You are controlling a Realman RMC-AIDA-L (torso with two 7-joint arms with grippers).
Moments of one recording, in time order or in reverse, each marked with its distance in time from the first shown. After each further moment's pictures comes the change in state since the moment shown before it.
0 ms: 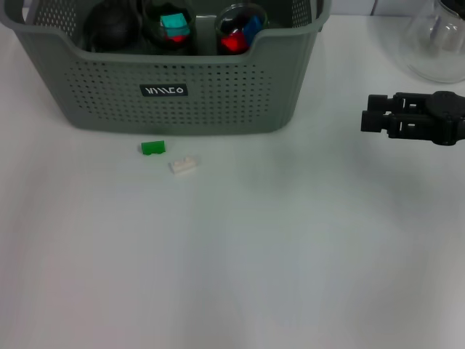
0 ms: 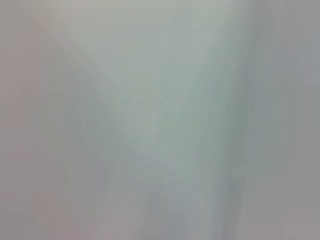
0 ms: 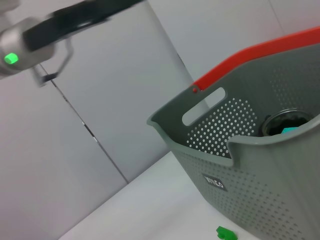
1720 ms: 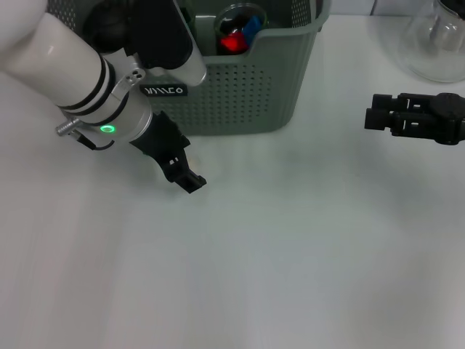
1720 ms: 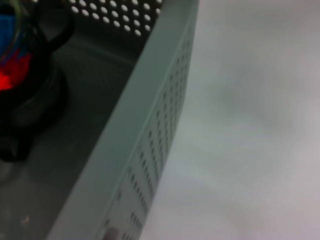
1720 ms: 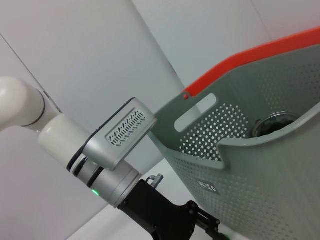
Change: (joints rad) left arm -0.163 -0.057 0.541 -0.510 0.835 -0.196 0.002; right arm -0.014 0.005 0.025 0.008 0.000 0.008 0.003
